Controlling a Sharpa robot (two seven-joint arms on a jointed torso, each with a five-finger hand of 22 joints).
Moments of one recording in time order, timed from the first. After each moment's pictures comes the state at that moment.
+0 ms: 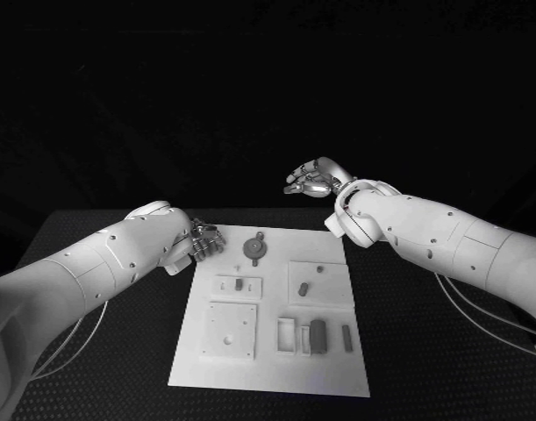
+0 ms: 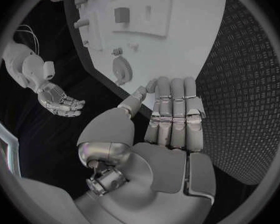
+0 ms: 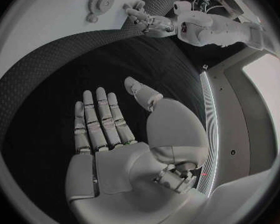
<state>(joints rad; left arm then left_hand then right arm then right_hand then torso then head) 1.34 -0.23 -0.13 0.63 -0.88 0.04 -0.39 0.91 0.09 0.44 -0.29 0.05 1.02 0.10 0.25 0.67 1.27 0.00 0.44 0.68 1.07 0.01 0.61 0.86 0.01 1.06 -0.09 0.07 1.14 1.29 -0.54 0.05 0.97 -0.85 -0.37 0.10 1.07 -0.10 0.63 -0.27 0.10 0.79 0.20 0.29 0.41 0.94 0.18 0.33 0.07 0.75 0.21 0.37 0.41 0.12 0.37 0.22 0.29 1.21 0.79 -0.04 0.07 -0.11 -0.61</state>
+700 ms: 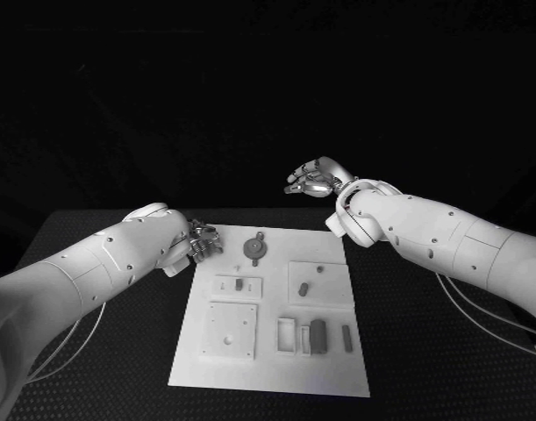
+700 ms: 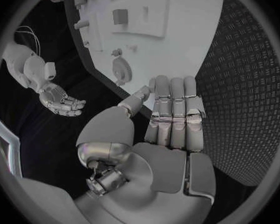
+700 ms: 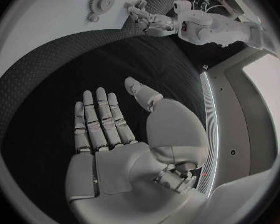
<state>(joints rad) 1.34 -0.24 -0.13 0.64 -0.88 0.04 -0.37 0.95 0.08 0.57 -0.29 0.09 1.06 0.09 0.31 0.68 1.33 -0.03 0.46 0.67 1.12 -0.02 0.64 0.84 0.01 1.10 -0.11 0.08 1.17 1.29 -0.54 0.05 0.97 -0.85 -0.37 0.10 1.07 -0.10 0.63 -0.27 0.10 0.79 0.20 0.29 0.41 0.94 0.18 0.33 0.07 0.75 0.21 0.37 0.42 0.12 0.37 0.22 0.29 1.21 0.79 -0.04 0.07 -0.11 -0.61</state>
